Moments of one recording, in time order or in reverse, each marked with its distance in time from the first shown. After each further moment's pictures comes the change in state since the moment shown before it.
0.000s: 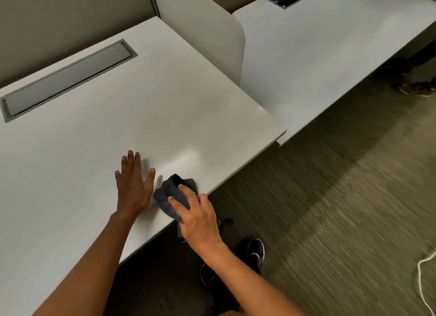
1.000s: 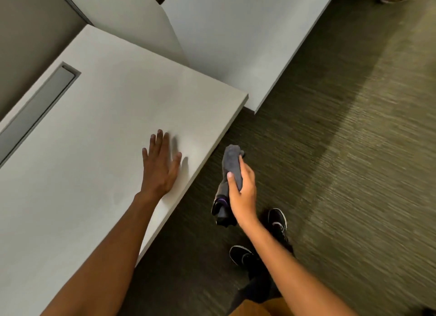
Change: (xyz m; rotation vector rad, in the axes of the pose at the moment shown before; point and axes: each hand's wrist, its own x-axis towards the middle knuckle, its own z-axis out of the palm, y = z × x) left_hand 0.024 0.124 0.050 0.185 -0.208 0.423; right_hand -0.038 0.118 -0.016 0.813 0.492 0.777
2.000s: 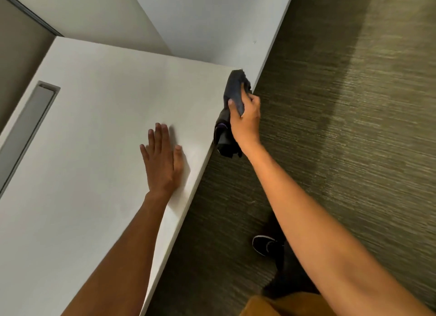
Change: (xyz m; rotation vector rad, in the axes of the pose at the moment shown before) left_hand 0.017 -0.014 0.014 0.141 0.041 0.081; right_hand 0.121 -0.051 0.023 0.062 0.259 -0.136
